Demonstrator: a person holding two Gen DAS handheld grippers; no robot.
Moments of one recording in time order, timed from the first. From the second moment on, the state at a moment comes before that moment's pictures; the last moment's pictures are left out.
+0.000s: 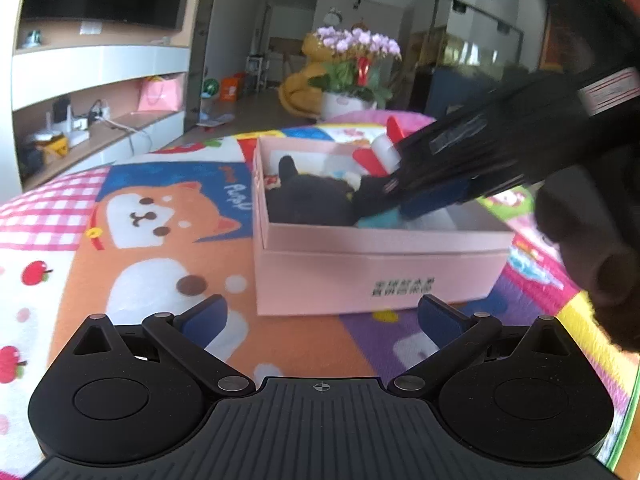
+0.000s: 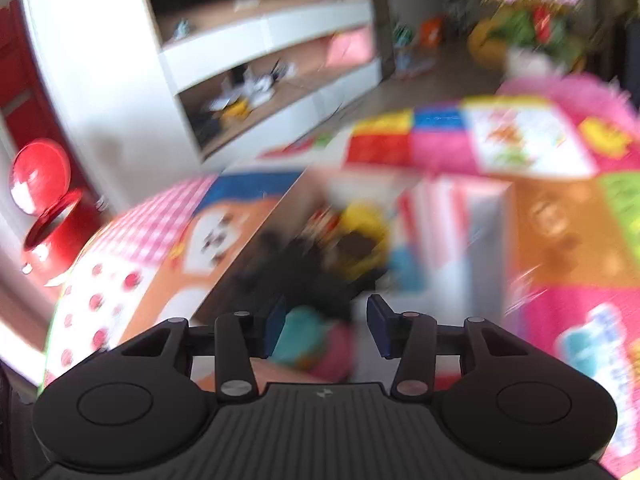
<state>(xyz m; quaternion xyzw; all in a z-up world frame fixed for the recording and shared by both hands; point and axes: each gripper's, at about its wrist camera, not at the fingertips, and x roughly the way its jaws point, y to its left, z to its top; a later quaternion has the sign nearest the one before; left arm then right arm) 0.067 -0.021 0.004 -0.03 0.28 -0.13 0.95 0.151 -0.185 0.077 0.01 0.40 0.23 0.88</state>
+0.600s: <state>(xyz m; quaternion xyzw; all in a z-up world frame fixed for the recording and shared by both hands) 0.095 -0.023 0.009 0.09 0.29 -0.08 0.95 0.064 -0.240 0.069 -0.13 0.27 0.11 0.95</state>
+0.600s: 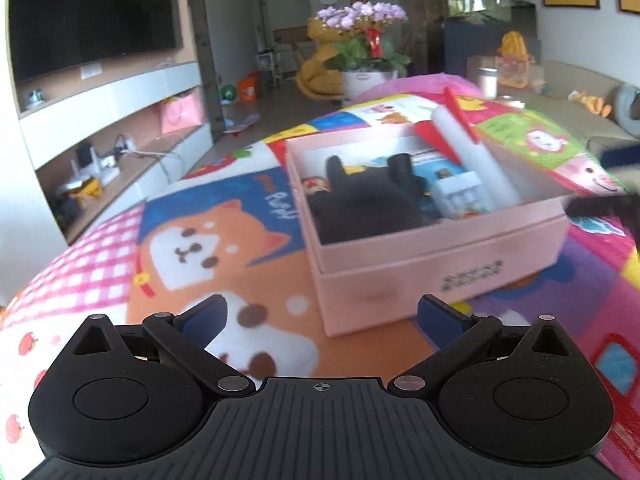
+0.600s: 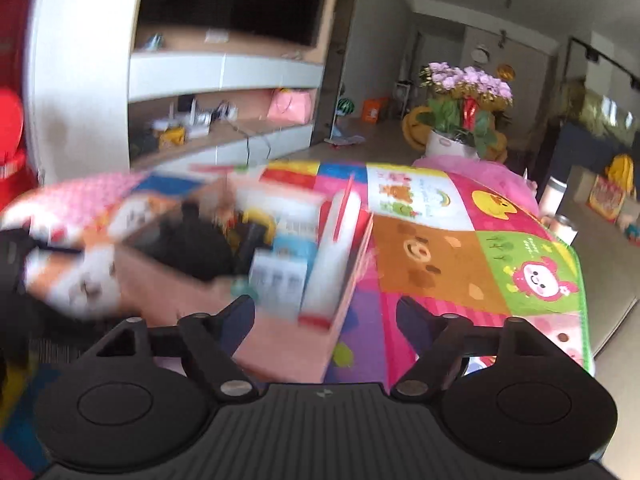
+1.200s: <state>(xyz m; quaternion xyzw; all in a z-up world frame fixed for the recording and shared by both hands) 0.075 -0.036 0.001 0.04 0.31 -0.06 0.95 0.078 -0.274 0.014 0.00 0.34 0.05 0.94</state>
